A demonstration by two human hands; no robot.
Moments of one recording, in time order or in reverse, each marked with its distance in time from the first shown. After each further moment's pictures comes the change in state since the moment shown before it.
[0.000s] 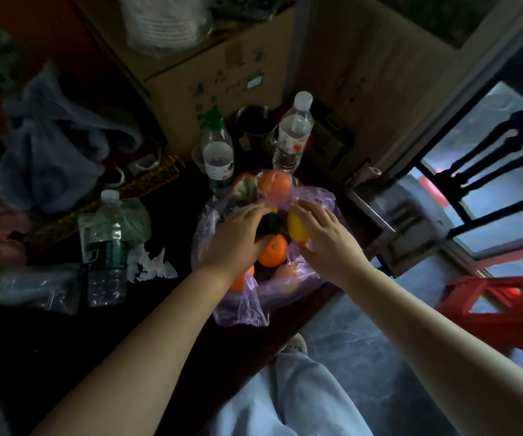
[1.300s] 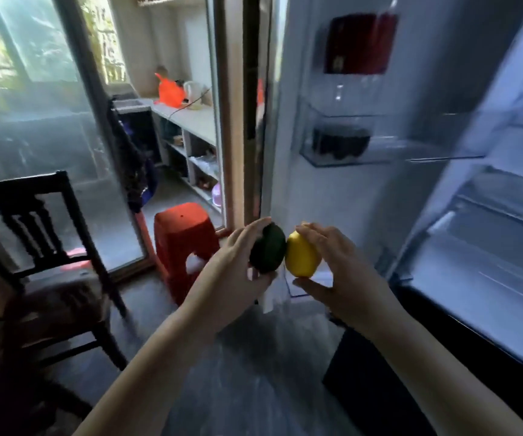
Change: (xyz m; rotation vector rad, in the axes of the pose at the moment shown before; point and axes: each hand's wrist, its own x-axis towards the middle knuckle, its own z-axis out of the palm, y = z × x) left_hand -0.458 0.414 0.045 -0.465 -0.725 1.410; right_hand -0.650 -0.367 -0.183 -0.387 0.777 1.307
